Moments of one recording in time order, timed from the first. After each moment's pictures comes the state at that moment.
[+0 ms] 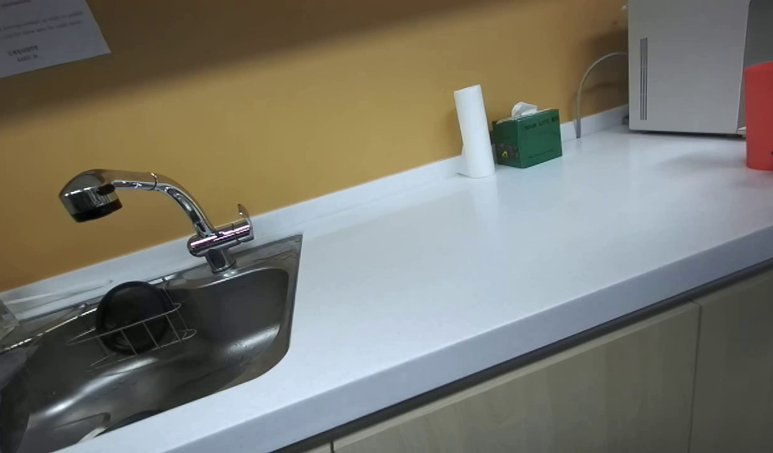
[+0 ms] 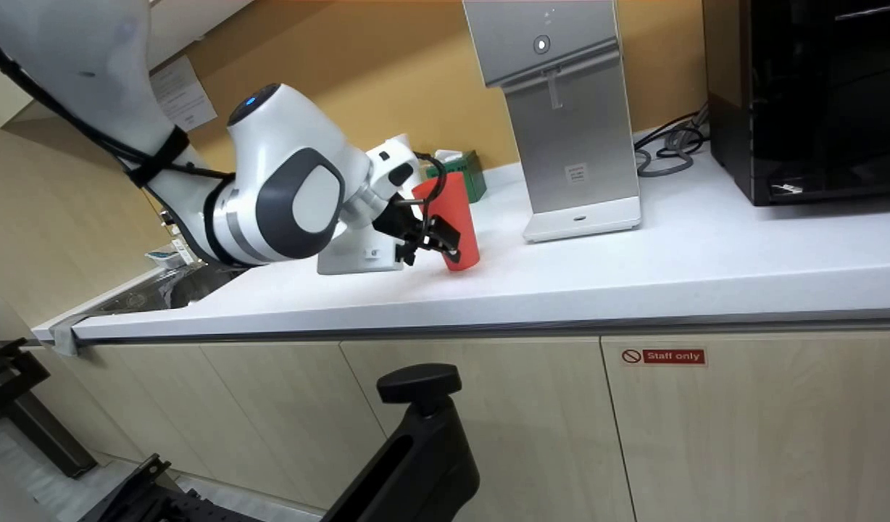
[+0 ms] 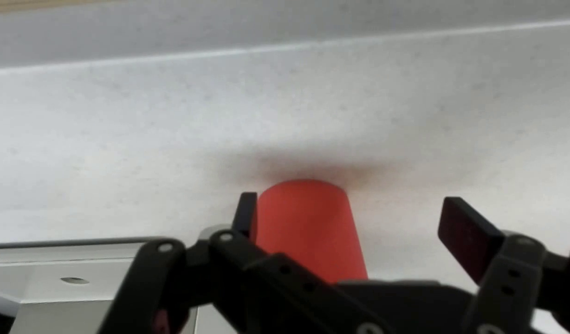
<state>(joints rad) -1.18 0.21 0.71 -2.64 -0.42 3.40 0.00</state>
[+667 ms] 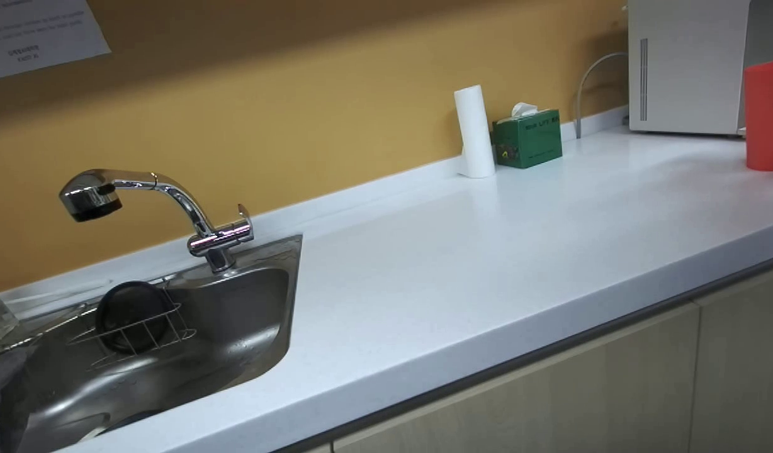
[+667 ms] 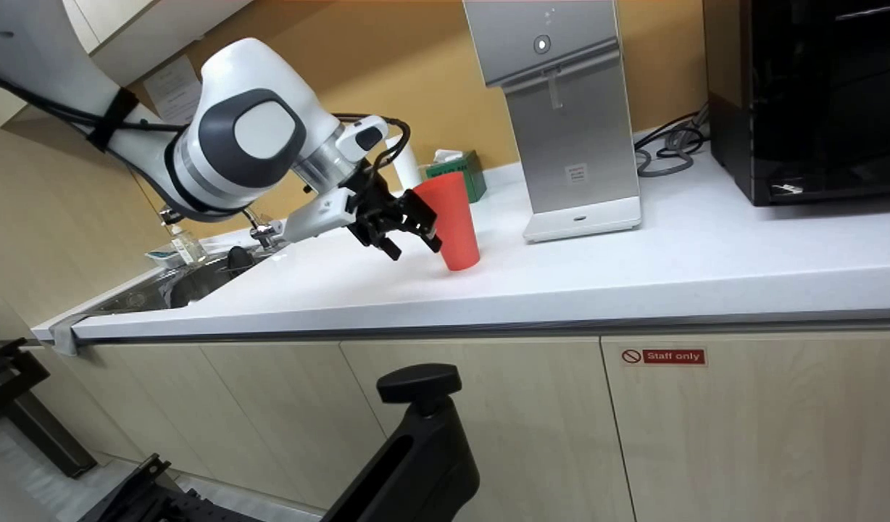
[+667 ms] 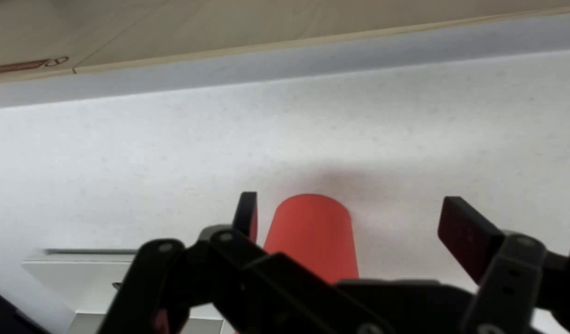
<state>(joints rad) -0.95 -0.06 0.63 -2.64 -0.20 2.99 0.02</state>
